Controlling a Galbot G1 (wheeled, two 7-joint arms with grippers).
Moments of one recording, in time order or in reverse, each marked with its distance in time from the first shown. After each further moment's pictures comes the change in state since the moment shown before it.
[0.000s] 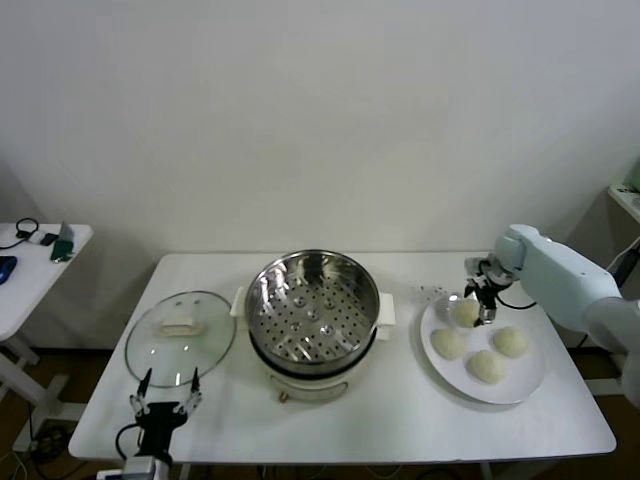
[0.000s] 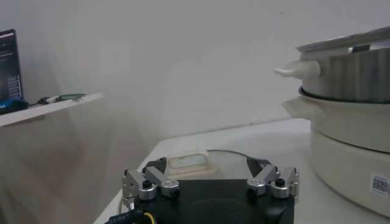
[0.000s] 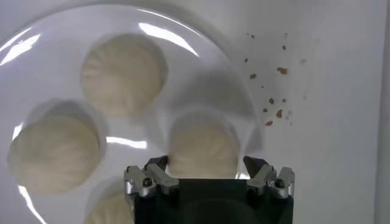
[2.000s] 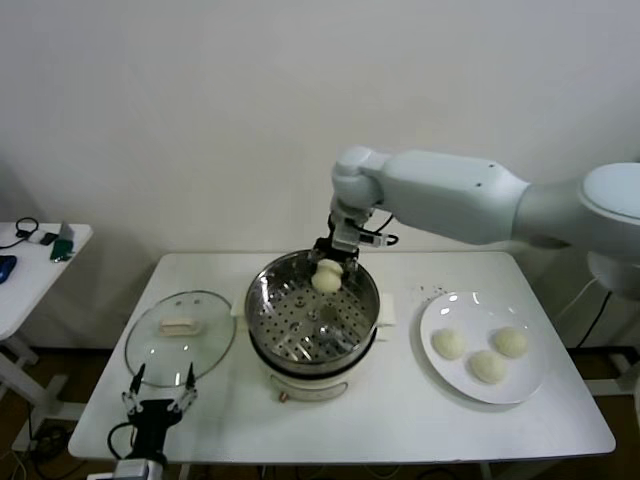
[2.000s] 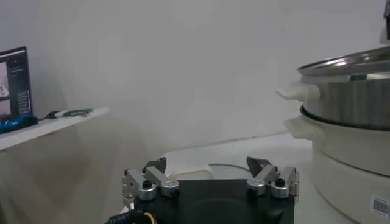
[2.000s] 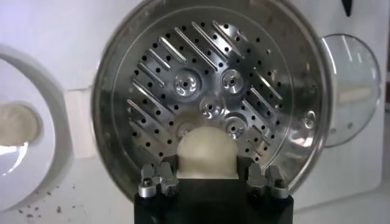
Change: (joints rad) left arm 0.035 -0.001 -0.003 -0.076 -0.004 0.004 -0.003; right arm 0.463 0.351 -0.372 0.526 -0.048 0.522 0.025
